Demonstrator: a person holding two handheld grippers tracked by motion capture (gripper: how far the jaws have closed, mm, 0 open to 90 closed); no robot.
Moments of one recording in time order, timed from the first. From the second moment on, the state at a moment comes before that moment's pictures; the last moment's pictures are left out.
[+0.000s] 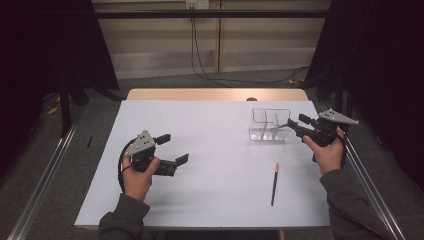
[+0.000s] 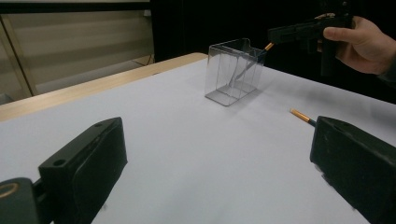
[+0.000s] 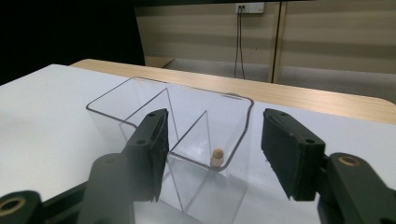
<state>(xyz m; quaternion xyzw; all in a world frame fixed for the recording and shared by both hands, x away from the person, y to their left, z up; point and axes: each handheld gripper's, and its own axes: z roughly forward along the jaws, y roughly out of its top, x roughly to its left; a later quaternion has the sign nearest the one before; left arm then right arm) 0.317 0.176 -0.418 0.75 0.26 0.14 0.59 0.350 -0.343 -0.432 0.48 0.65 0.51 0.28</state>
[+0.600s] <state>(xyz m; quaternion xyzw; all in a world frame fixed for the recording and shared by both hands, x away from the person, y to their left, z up) 0.317 0.176 -0.418 0.75 0.26 0.14 0.59 0.339 -0.342 -0.430 0.47 0.65 0.52 0.29</state>
